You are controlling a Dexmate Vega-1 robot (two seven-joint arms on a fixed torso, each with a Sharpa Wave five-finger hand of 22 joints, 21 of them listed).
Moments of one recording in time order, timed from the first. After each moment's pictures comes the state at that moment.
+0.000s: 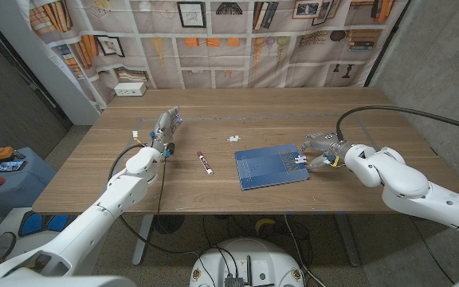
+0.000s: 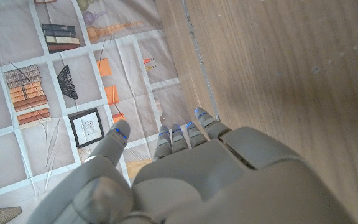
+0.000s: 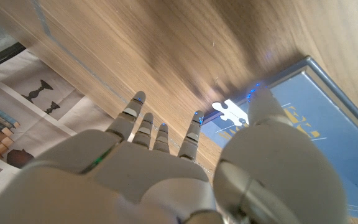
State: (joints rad) left arm 0.93 0.57 0.33 -1.49 -0.62 -0.12 0.20; left_hand 0.11 0.11 0.71 -0.05 0.18 0.06 -0.02 0.18 0.17 0.02 -0.06 0.19 0.17 -0.04 -0.04 0.18 0.17 0.07 -0.02 0.19 0.17; right arm -1.01 -1.13 -0.57 -2.14 -0.88 -0.44 0.42; right_hand 0.75 -0.13 0.48 -0.18 0.19 0.28 -0.22 0.40 0.22 -0.02 0.01 0.22 0.20 -0.01 0.08 0.26 0.25 0.27 0.07 0.20 0.16
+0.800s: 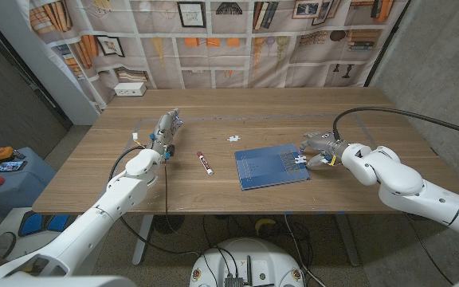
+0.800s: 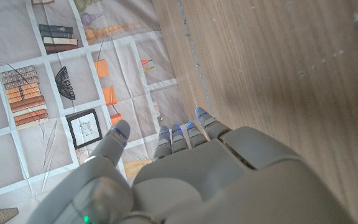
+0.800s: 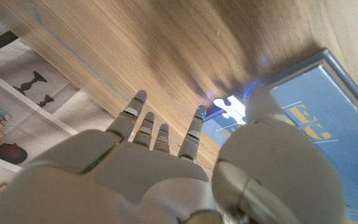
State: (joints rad) left arm 0.94 0.58 0.33 -1.50 -0.63 -0.10 0.21; left_hand 0.11 0.11 0.71 -0.05 0.18 0.06 -0.02 0.18 0.17 0.02 -0.06 0.19 0.17 -0.04 -0.04 0.18 0.17 0.08 -0.01 0.19 0.17; right arm -0.97 -1.10 -0.58 -2.09 -0.91 -0.38 0.40; right_hand 0.78 -0.14 0.48 -0.17 0.20 0.38 -0.22 0.45 0.23 0.00 -0.02 0.22 0.20 0.01 0.06 0.26 0.25 0.30 0.06 0.20 0.16
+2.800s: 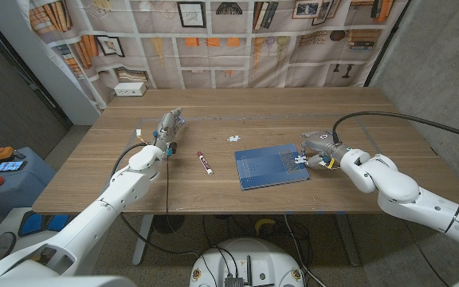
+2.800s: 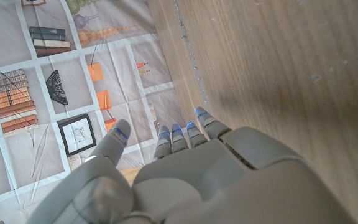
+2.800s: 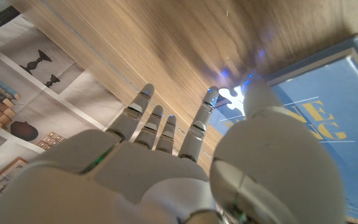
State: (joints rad) left arm 0.89 0.56 0.35 -1.45 -0.62 -0.08 0.19; left_hand 0.12 0.12 0.71 -0.05 0.18 0.07 -0.02 0.18 0.17 0.02 -0.06 0.19 0.17 -0.04 -0.04 0.18 0.17 0.08 -0.02 0.19 0.17; right arm -1.02 -1.07 -0.58 -2.04 -0.96 -0.37 0.24; right_hand 0.85 -0.15 0.47 -0.17 0.25 0.69 -0.22 0.57 0.23 0.14 -0.08 0.23 0.20 0.13 -0.03 0.28 0.25 0.42 -0.01 0.20 0.17
